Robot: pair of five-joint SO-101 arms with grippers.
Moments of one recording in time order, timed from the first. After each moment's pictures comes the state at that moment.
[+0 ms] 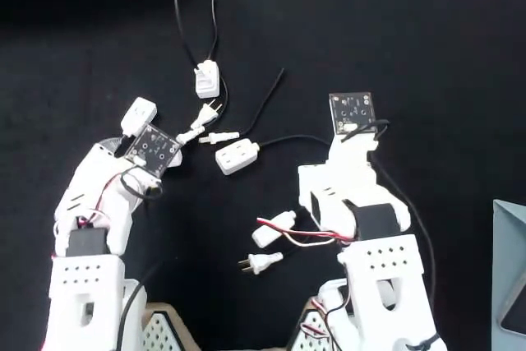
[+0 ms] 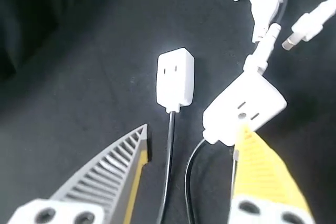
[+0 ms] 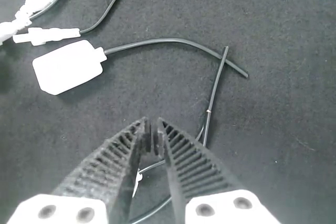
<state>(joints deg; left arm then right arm) -10.3 -66.3 80.2 27.6 -43.6 -8.4 -59.0 64.0 57.9 -4.2</state>
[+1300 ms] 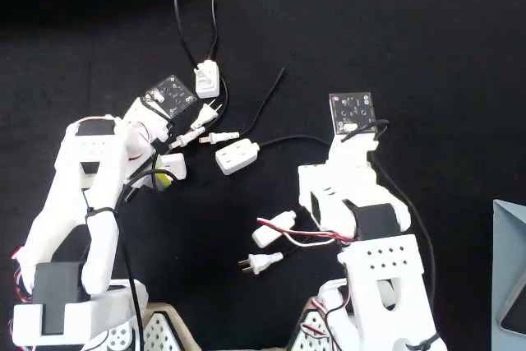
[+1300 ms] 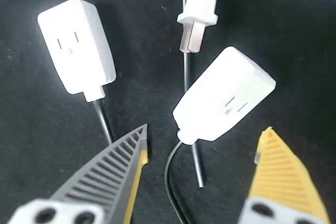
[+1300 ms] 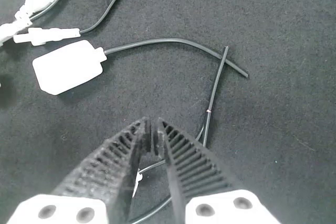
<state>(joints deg) -8.4 -12.7 37.8 53.3 -49.3 -8.4 -59.0 64.0 57.9 -4.2</state>
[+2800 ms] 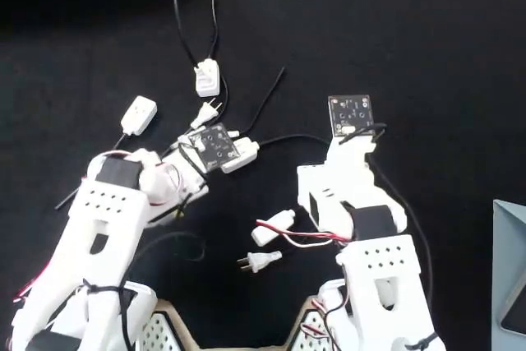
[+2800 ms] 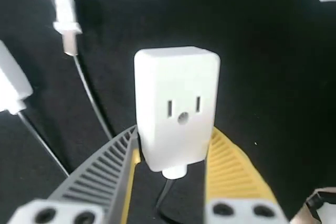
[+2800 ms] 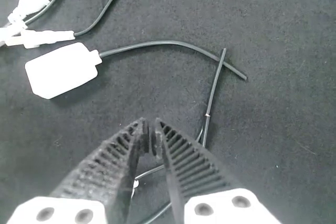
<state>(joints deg) 6.3 -37.5 51.3 69.8 -49.2 -8.4 -59.0 67.2 53.5 -4.2</state>
